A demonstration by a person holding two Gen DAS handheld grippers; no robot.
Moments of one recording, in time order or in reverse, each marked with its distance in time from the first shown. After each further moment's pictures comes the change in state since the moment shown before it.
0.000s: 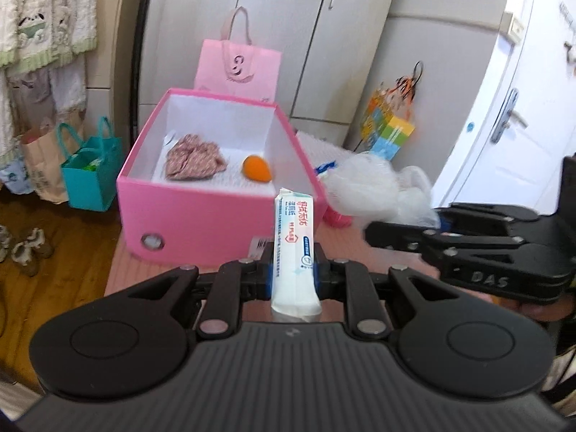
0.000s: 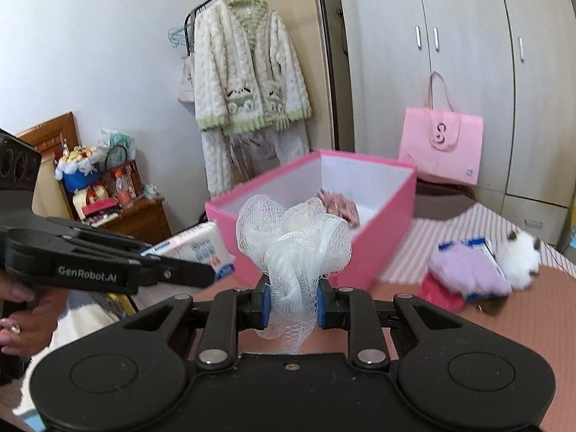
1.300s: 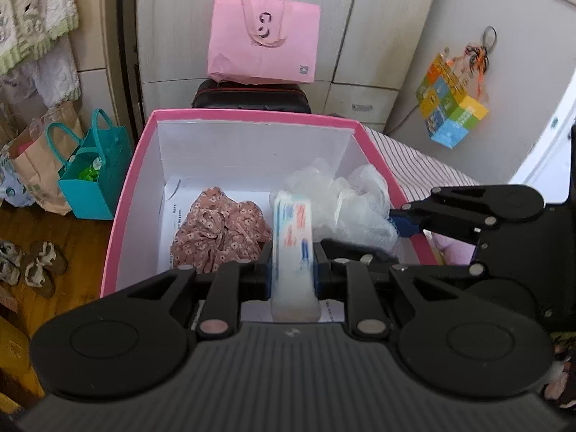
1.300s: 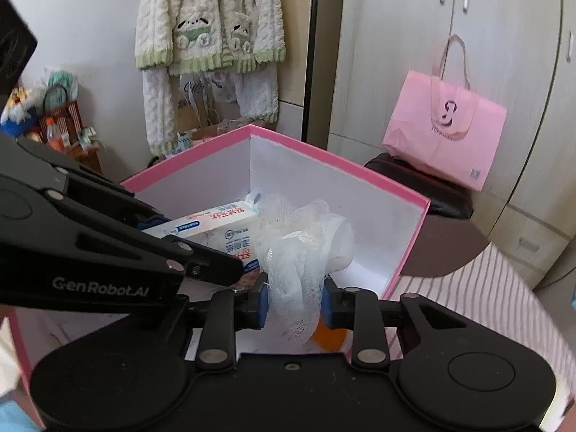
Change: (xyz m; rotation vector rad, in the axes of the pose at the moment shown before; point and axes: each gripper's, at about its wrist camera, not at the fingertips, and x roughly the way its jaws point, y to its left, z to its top) left arm 0.200 0.072 0.133 0.015 0.198 0.114; right arm 0.221 -0.082 0.094 -0.136 0.233 -0.117
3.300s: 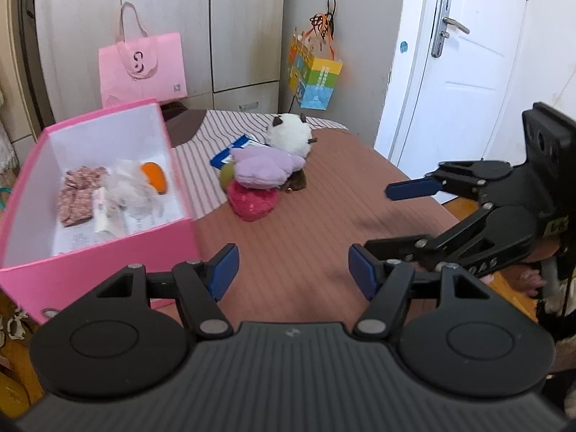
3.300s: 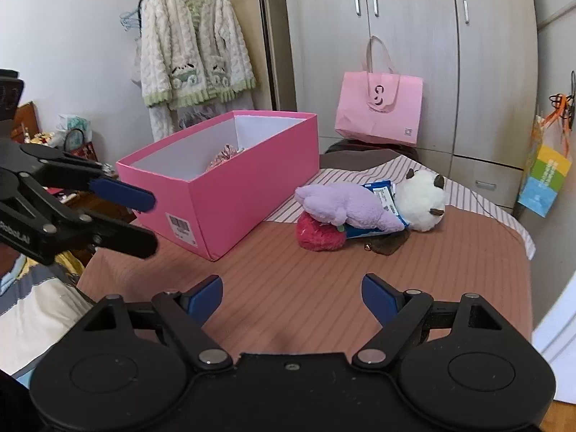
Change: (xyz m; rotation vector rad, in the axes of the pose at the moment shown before) left arm -0.108 -0.166 -0.146 0.312 -0.058 -0.185; right arm -0.206 -0.038 -0.208 0.186 -0.135 0.022
